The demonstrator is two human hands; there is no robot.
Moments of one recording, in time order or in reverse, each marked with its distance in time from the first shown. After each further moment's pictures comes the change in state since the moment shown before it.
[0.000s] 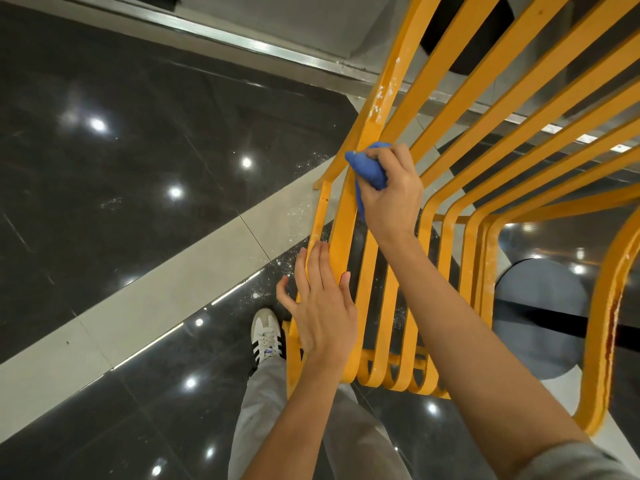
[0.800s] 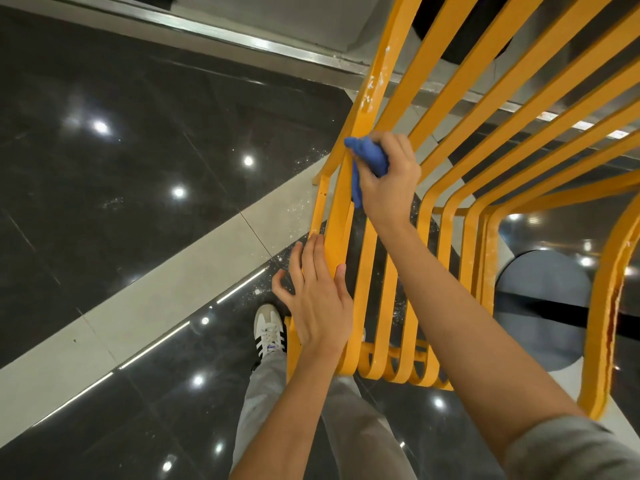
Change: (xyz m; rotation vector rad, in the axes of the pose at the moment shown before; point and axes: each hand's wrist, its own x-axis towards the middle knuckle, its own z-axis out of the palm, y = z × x) left_hand 0.001 -0.001 0.000 -0.016 0.038 0.010; right_hand 0.005 0.010 -0.002 0.175 0.000 0.051
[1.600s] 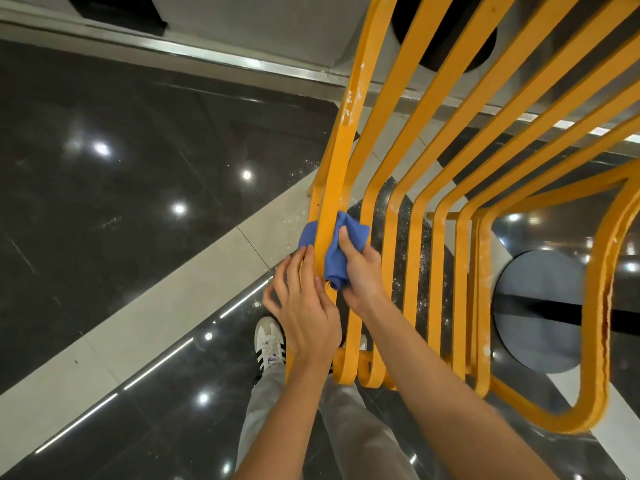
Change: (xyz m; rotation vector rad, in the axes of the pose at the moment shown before) left_hand -0.003 -0.005 0.002 -0.235 0.129 0.007; right_hand -0.098 -0.011 -0.001 0.888 -0.111 1.106
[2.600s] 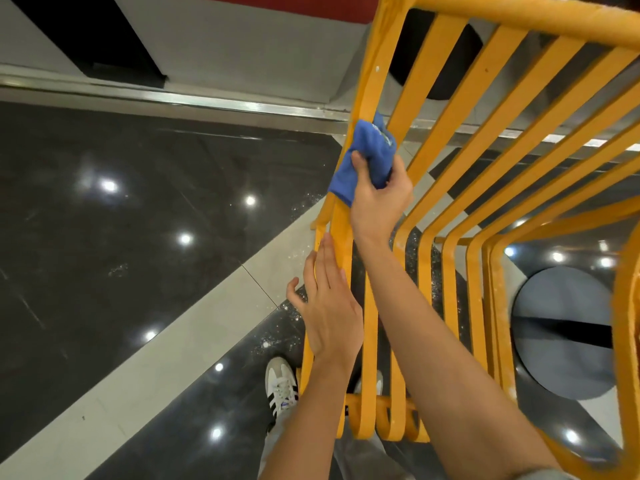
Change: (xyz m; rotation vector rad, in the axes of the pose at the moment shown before) left_hand 0.075 0.041 0.022 0.114 -0.057 0.157; right_hand 0.079 -0.118 0.077 -0.280 0.322 -0.913
